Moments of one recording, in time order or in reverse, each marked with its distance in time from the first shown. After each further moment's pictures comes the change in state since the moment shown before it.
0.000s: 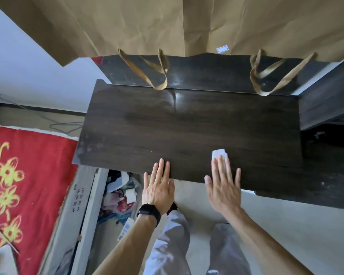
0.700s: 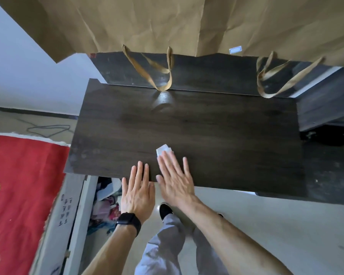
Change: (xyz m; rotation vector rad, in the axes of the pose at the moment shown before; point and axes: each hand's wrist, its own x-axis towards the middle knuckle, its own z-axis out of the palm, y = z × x) left_hand 0.012 -0.081 -0.004 0.001 0.085 -0.020; right_hand 0.043 -0.146 0.029 0.001 -0.027 -0.286
